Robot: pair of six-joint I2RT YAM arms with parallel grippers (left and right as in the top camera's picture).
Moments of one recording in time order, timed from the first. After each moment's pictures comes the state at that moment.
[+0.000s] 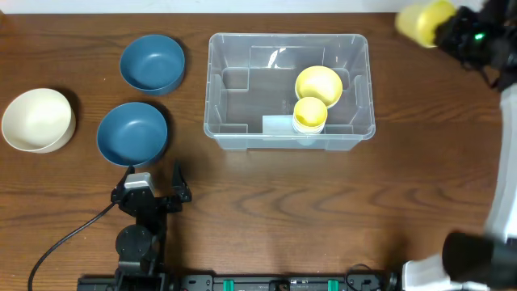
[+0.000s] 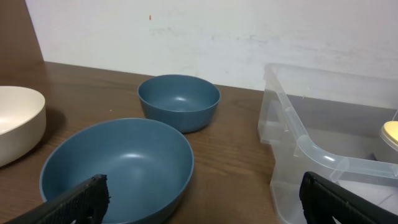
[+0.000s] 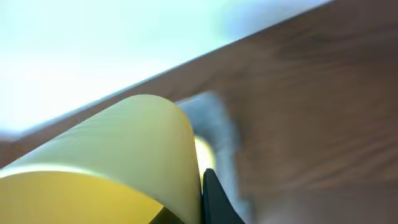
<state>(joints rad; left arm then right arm) -0.08 0.01 0.03 -0.12 -0.14 -0.15 -0.14 1.65 1.93 -1.04 -0.36 0.36</state>
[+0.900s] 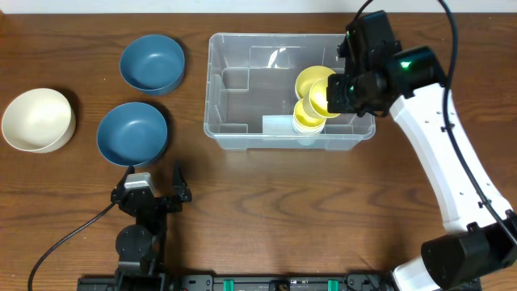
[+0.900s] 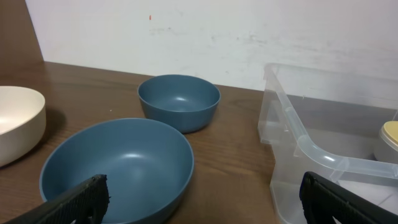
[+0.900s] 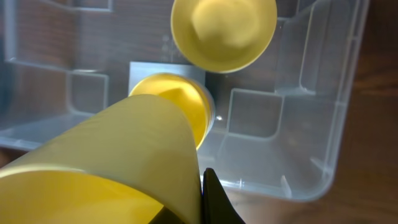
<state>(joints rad) -0.08 0.01 0.03 -0.12 -0.14 -0.15 0.33 1.71 1.73 -1.21 -0.06 0.33</state>
